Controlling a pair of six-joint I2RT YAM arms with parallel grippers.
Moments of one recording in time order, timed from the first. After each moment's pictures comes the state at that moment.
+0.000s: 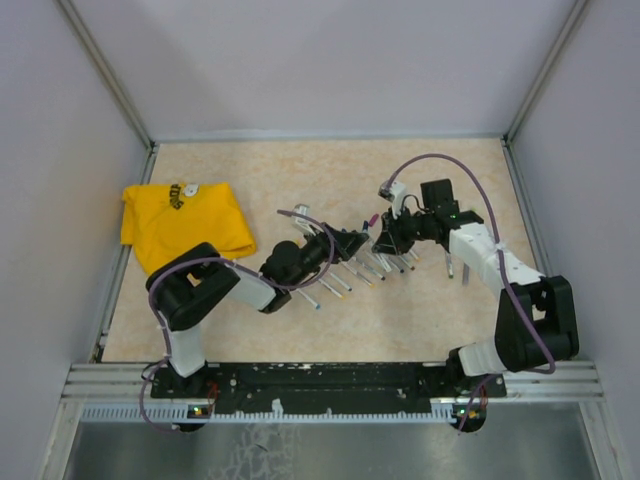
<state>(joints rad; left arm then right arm) -0.87 1.85 0.64 1.32 -0.08 -0.93 0.24 1.41 0.94 -0.43 -0.75 -0.29</state>
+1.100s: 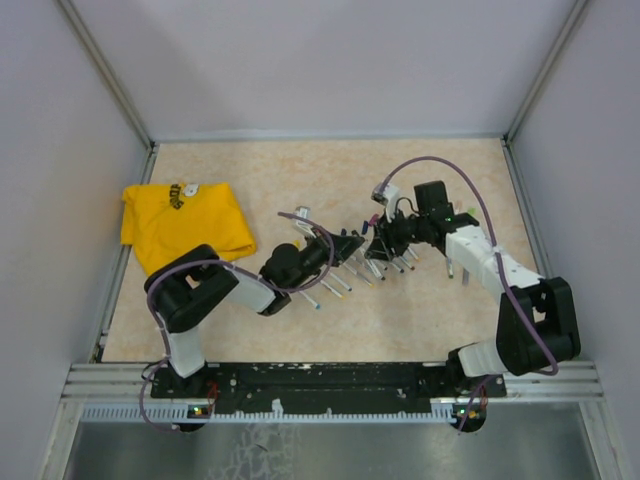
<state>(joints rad) -0.89 1.86 0.65 1.31 -0.06 -0.95 0.29 1.39 0.93 -0.41 -0.75 -0.29</state>
